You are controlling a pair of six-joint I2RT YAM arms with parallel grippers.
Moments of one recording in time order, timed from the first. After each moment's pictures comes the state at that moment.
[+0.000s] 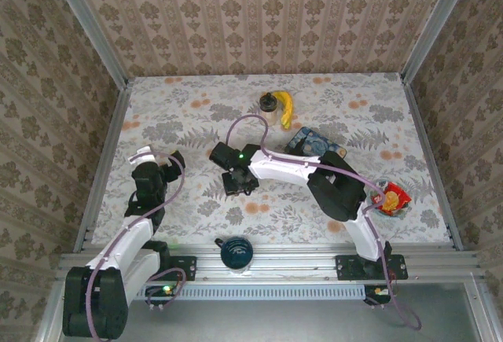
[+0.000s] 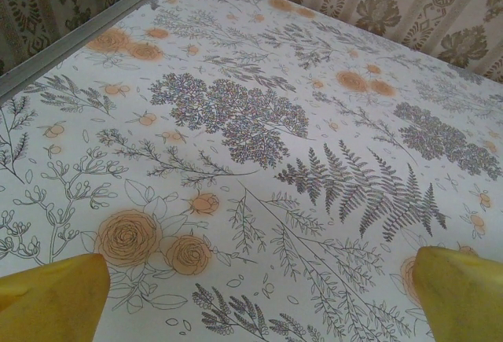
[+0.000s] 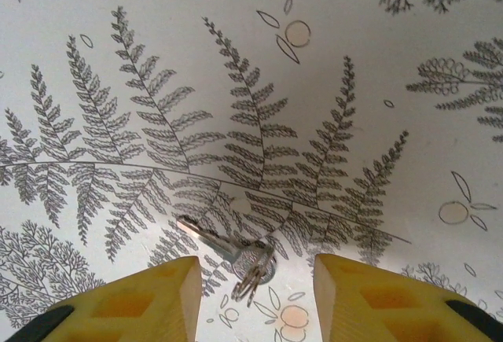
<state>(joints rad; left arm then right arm) -0.13 0.88 0.24 0.26 -0.21 -0.38 0.95 2.14 1.65 -0.81 0.03 0.71</state>
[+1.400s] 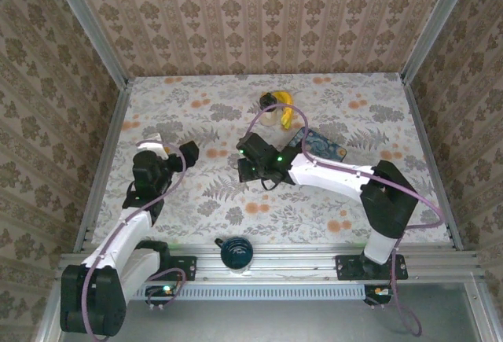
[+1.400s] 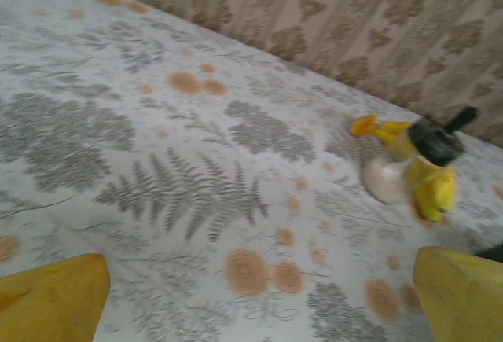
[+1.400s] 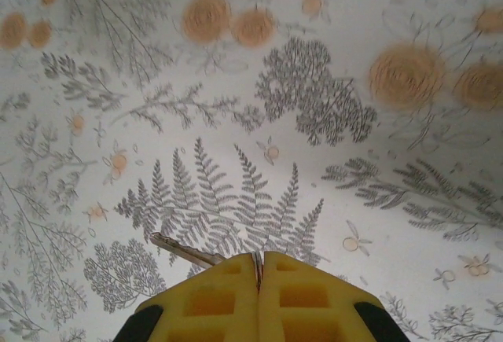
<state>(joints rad) -0.17 0.90 0.37 0.25 0.16 -0.44 0.89 1.72 1.25 -0.41 0.12 0.63</state>
